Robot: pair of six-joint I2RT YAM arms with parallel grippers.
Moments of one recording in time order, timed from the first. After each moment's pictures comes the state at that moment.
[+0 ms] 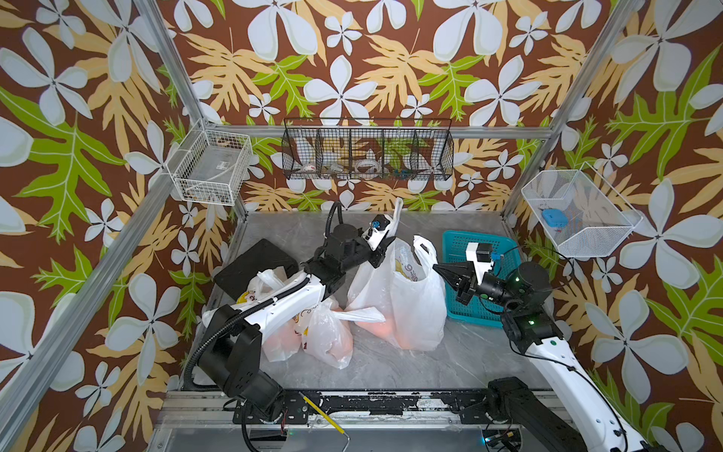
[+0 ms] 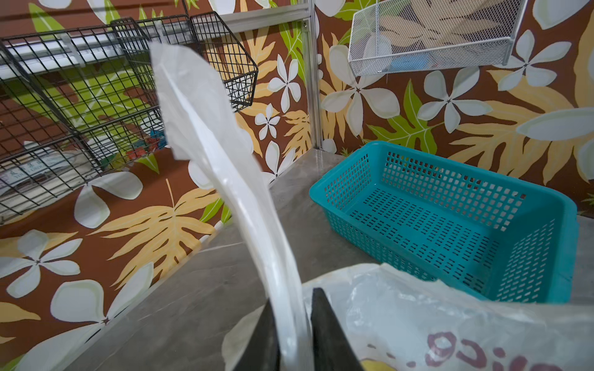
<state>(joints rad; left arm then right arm) -0.62 1.52 1.12 0.26 0.23 0.17 0.16 0.84 0.69 0.18 -0.90 0.07</state>
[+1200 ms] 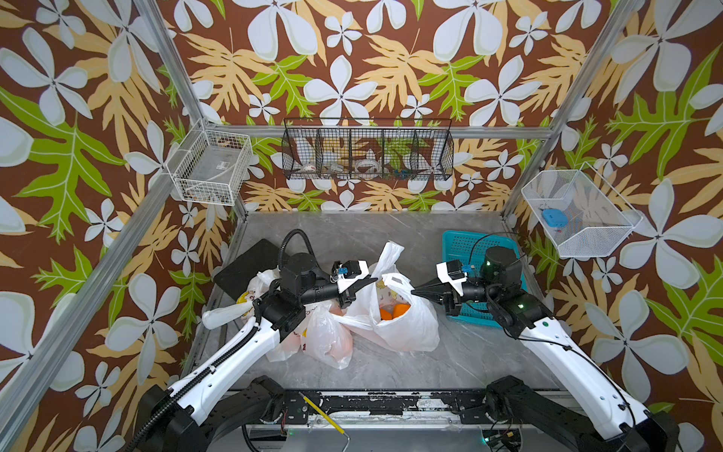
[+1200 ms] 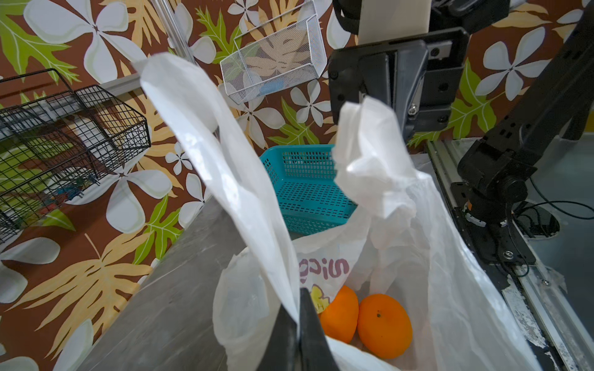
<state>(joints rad) -0.54 1.05 0.81 0.07 0.69 0.37 0.37 1.01 0.86 -0.14 -1.14 -0.34</state>
